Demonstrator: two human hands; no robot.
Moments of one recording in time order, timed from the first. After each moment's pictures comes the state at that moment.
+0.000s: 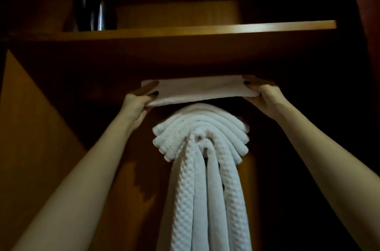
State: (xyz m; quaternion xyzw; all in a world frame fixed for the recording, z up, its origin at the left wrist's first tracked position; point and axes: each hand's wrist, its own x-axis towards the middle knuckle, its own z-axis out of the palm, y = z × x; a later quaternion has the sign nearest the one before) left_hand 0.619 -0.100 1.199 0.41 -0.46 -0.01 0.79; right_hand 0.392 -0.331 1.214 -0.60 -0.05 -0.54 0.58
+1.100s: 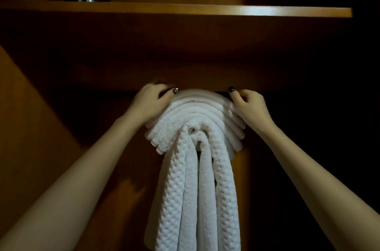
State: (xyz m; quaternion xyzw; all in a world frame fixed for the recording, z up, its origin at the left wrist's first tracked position) left_hand 0.602 -0.124 1.180 0.66 -0.52 0.37 0.39; right_hand 0.407 -0.308 1.162 -0.77 0.11 -0.61 0.15
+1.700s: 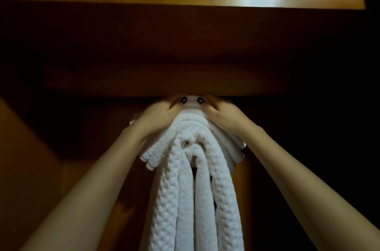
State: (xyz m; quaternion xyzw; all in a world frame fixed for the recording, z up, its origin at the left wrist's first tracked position) left_hand 0.606 -0.181 1.180 0.67 -0.58 0.23 0.39; right_hand 0.451 -0.308 1.177 -0.89 0.10 -0.43 0.09
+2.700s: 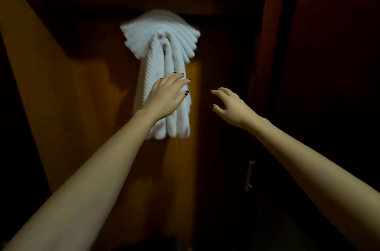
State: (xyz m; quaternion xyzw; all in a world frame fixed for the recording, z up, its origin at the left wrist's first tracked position) left_hand 0.410 -0.045 0.968 0.65 -0.65 0.27 0.28; right_hand 0.196 -0.144 0.958 -0.91 0.31 -0.26 0.04
